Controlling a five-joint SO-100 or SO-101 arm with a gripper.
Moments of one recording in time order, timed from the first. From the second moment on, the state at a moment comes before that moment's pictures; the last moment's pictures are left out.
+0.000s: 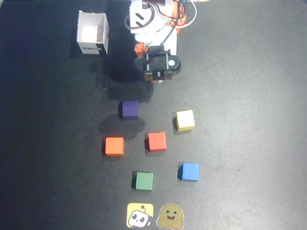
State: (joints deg) arm -1.1 176.7 165.0 72.1 85.3
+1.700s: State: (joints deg) arm -18.2 78.6 93.2 54.9 101.7
